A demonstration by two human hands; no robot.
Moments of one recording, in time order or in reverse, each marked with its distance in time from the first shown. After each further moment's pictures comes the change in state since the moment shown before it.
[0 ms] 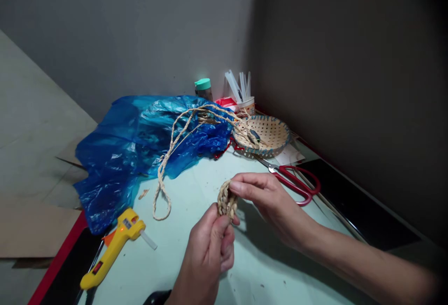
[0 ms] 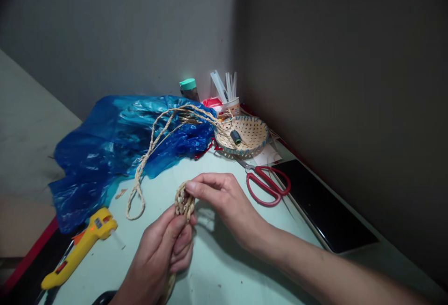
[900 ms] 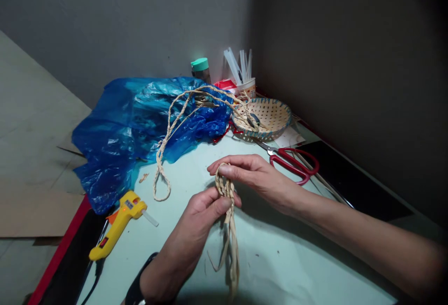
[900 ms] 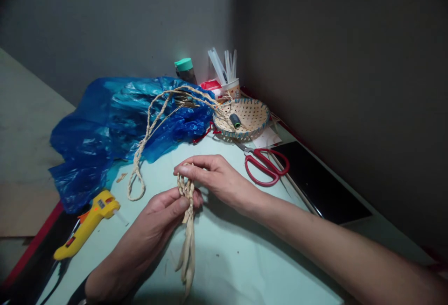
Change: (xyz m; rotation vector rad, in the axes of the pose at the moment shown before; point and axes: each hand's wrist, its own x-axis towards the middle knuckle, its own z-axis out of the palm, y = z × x) left_hand 0.005 0.007 -0.017 0.109 -0.096 -0.049; right_hand 0.009 0.002 -0.004 -0.065 -0.100 0.093
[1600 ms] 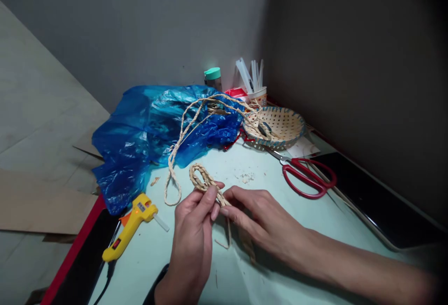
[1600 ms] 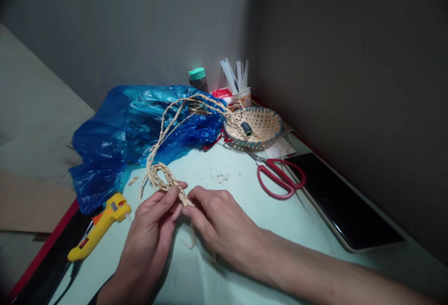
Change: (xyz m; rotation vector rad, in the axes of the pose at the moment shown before) left_hand 0.000 0.009 0.003 -0.421 0.485 0.177; right_hand -0.014 0.015 0.028 -0.724 -0.011 -0.082
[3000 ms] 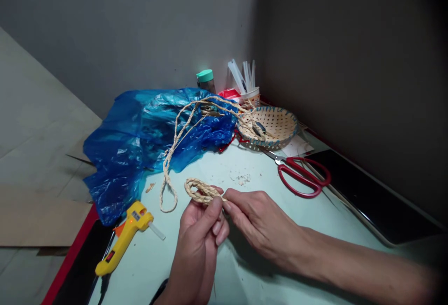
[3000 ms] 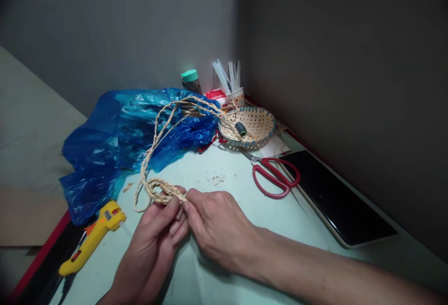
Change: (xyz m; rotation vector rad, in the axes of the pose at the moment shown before) left_hand -0.009 -0.006 0.005 -0.038 -0.084 -0.110; right_hand 0.000 0.008 0.001 -0.133 0.052 -0.051
